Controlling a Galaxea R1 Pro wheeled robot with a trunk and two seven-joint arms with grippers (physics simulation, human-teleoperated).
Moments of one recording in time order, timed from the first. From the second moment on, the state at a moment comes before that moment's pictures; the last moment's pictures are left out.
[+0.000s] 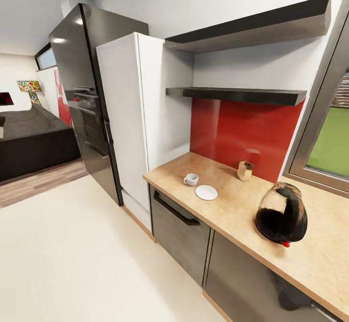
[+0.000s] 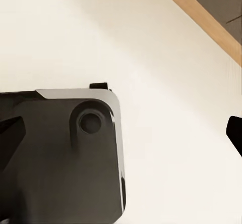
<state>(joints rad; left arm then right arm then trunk) 0.17 0.13 0.10 -0.37 0.03 0.01 0.06 -0.02 -0.05 -0.12 -0.18 0.05 -0.18 -0.03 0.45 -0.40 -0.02</state>
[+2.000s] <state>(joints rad) 0.17 0.12 0.10 -0.37 0.04 0.01 0.06 -0.02 -0.04 -0.12 -0.18 0.05 -0.18 -0.02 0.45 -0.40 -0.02</state>
